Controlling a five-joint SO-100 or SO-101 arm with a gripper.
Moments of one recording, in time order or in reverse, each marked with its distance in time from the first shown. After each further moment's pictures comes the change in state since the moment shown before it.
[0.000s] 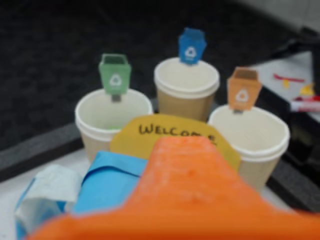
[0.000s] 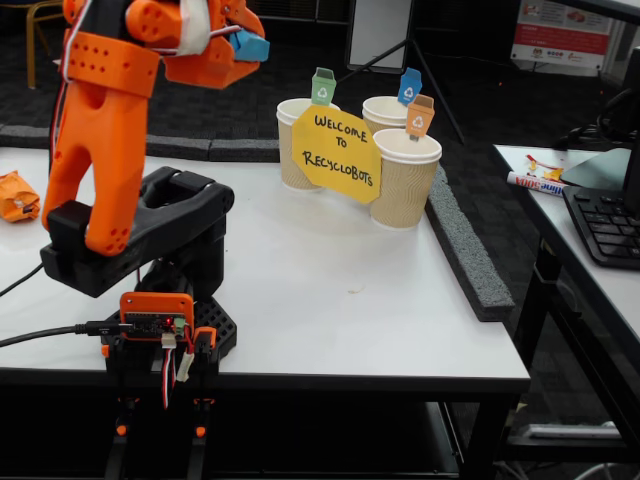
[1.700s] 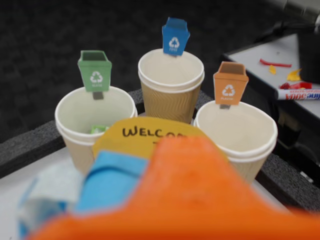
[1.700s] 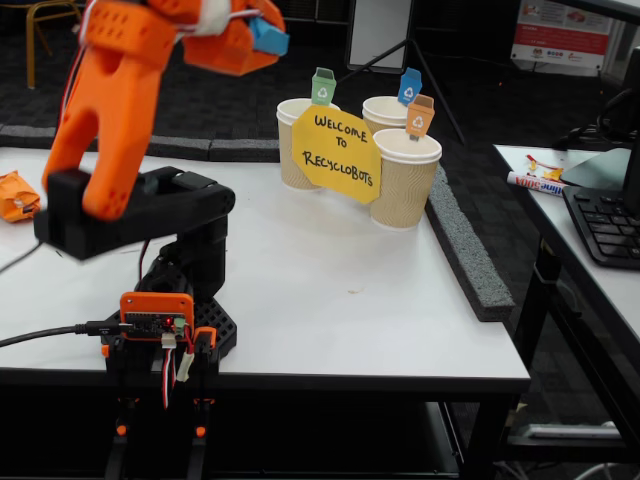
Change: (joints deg) arm 2.5 -16.5 -4.5 -6.4 0.0
